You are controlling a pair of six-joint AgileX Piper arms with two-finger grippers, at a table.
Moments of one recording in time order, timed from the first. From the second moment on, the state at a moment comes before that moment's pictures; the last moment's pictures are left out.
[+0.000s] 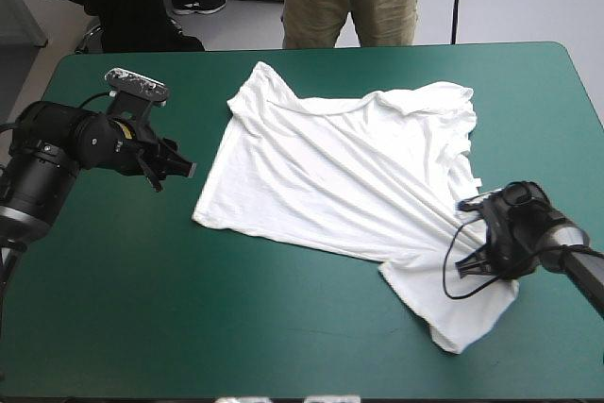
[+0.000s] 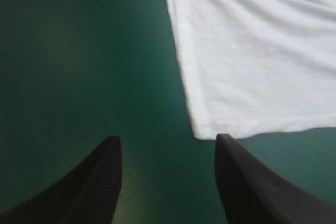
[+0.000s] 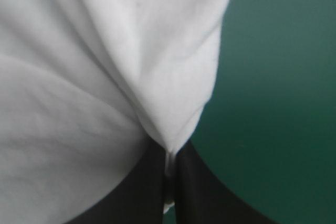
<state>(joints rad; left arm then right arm) -0.28 1.33 -1.41 0.07 1.12 0.14 0.20 1.42 -0.81 -0.30 1.00 0.13</state>
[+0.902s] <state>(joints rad) -0.28 1.33 -1.43 0.07 1.18 0.14 -0.47 1.83 -1.31 -0.55 0.84 0.15</state>
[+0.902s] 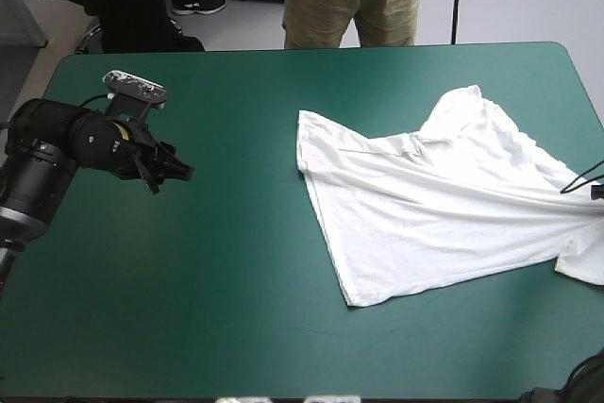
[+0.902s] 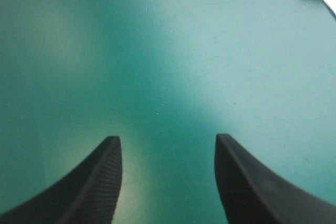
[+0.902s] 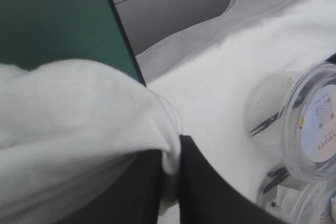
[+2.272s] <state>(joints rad) -0.28 1.33 -1.43 0.07 1.17 0.16 0.70 1.51 -1.29 0.05 1.14 -0.15</state>
